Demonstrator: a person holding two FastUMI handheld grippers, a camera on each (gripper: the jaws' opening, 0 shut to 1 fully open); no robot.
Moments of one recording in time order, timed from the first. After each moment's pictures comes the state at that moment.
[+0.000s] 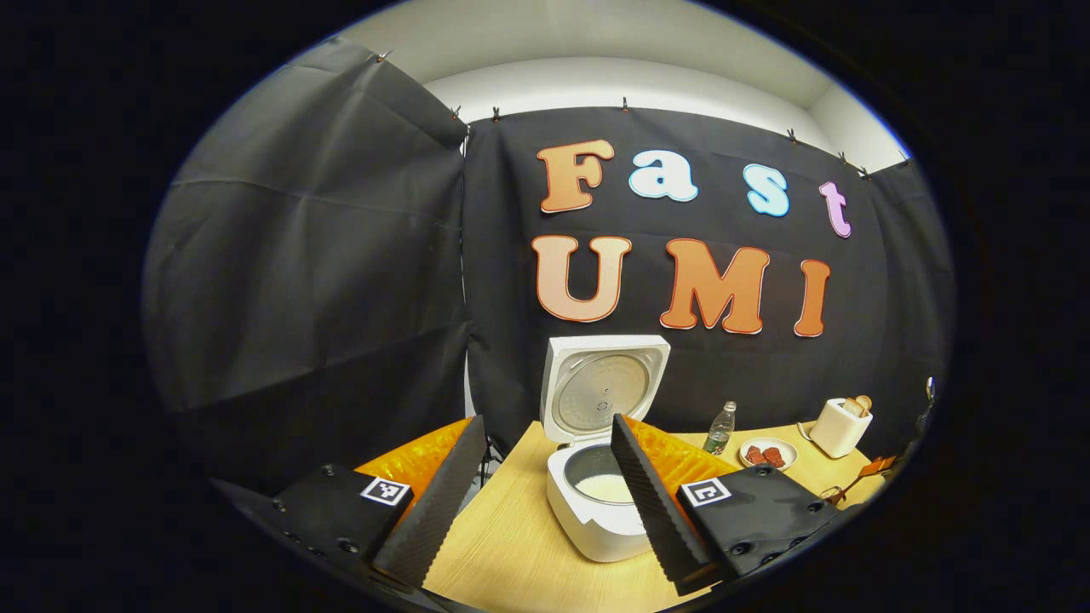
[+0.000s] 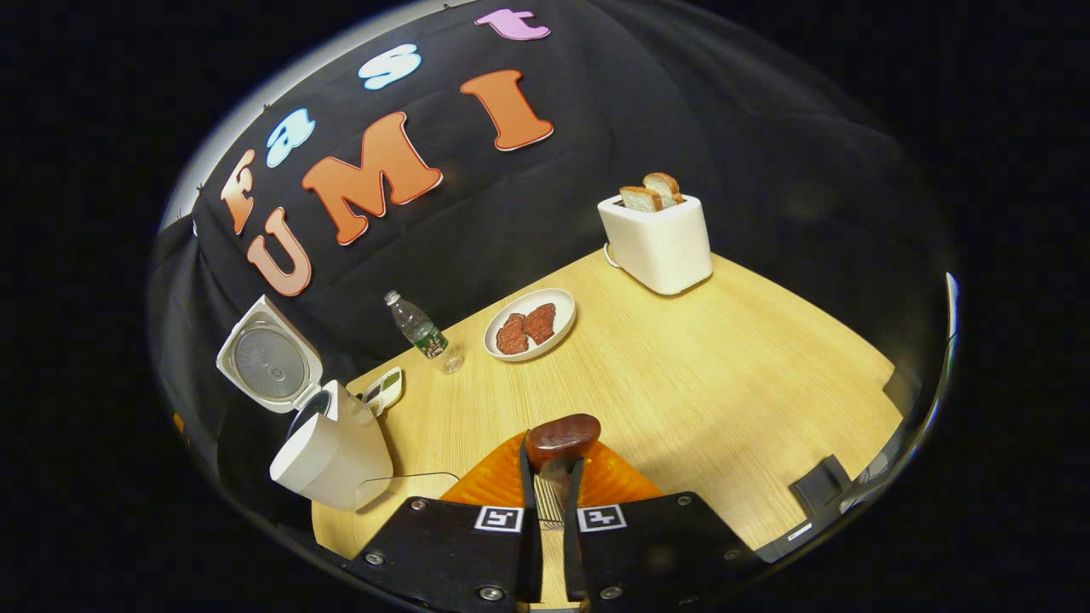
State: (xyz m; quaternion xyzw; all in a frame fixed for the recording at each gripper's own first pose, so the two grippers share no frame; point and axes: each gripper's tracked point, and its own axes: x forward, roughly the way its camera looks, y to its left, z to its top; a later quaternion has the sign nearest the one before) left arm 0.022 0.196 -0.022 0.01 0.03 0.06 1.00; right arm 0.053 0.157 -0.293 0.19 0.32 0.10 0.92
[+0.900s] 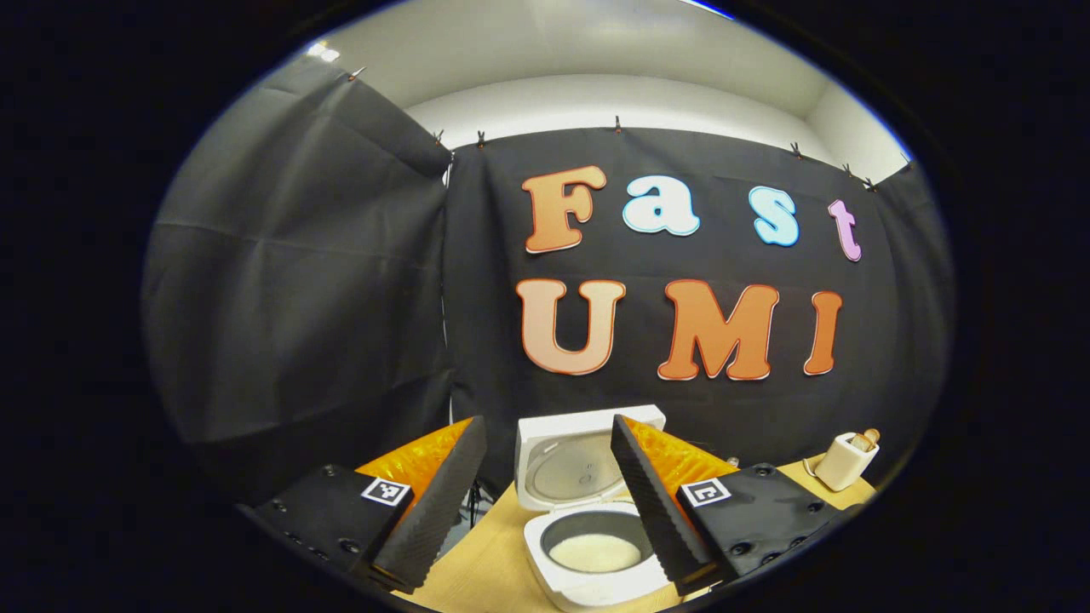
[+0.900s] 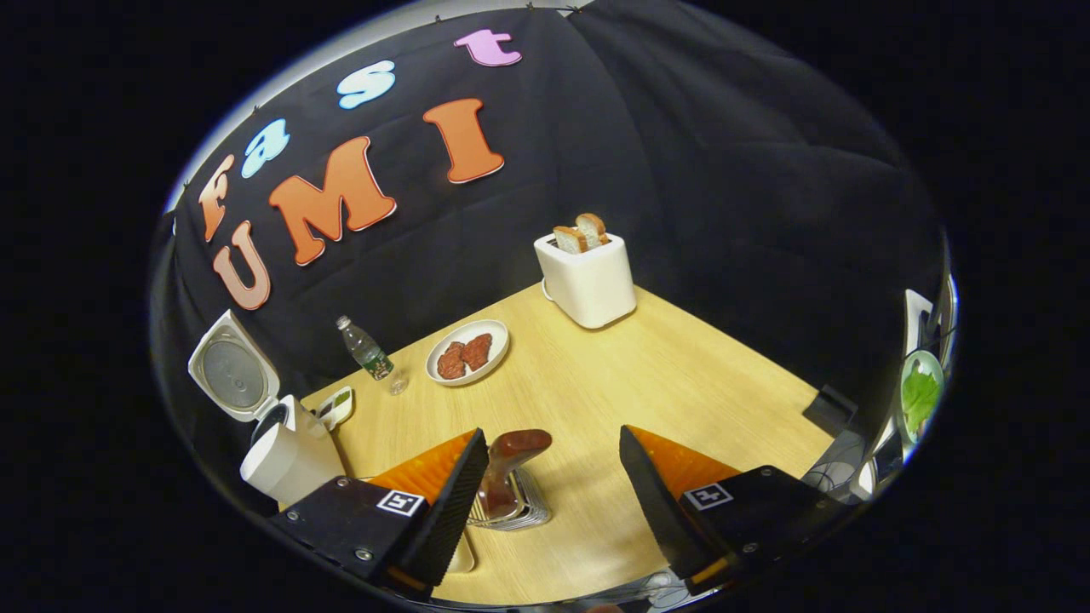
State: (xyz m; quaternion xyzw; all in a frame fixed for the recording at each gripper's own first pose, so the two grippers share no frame) left arm 0.146 0.161 0.081 0.02 -0.04 0.06 1.00; right arm 0.036 0.067 -0.271 0.13 0.29 -0.01 0.95
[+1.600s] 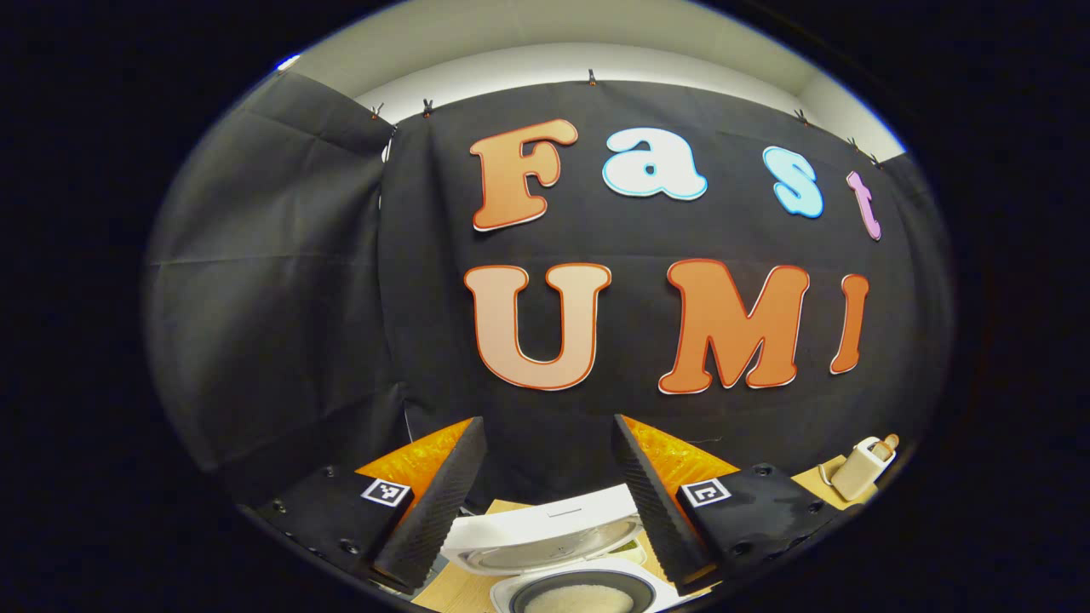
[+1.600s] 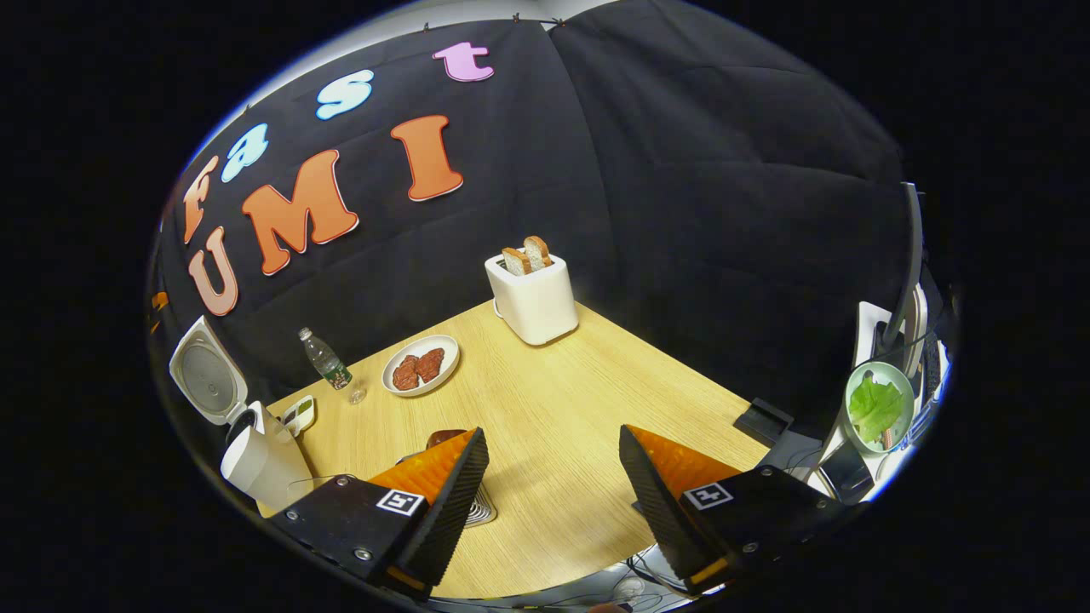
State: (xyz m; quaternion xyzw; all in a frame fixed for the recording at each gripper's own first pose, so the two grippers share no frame) left arm 0.355 0.124 0.075 0.04 0.02 0.03 1.00; right arm 0.005 0.023 -0.253 0.11 0.27 -0.08 0.95
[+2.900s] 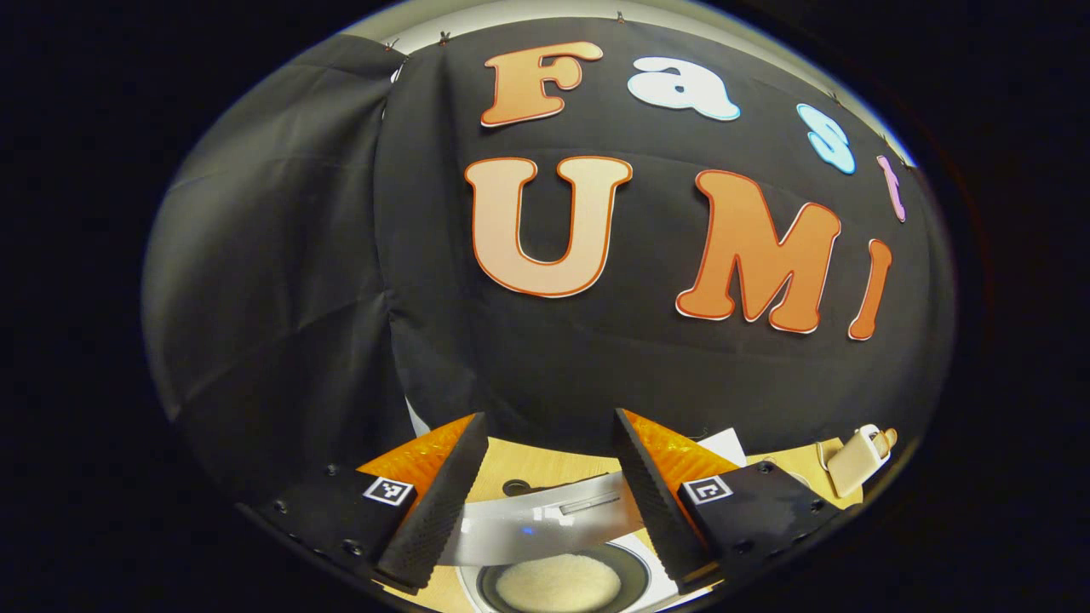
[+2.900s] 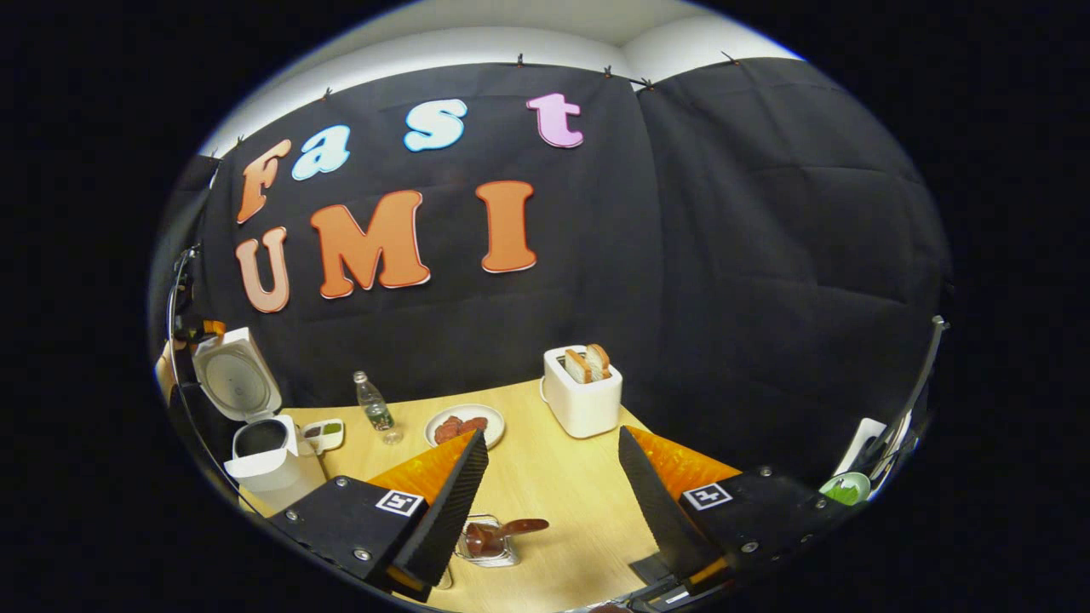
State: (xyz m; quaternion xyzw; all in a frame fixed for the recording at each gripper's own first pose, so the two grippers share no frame) left arm 0.361 0.125 -0.030 0.00 0.15 0.04 0.99; right arm 0.035 0.089 -0.103 0.03 0.15 0.00 0.99
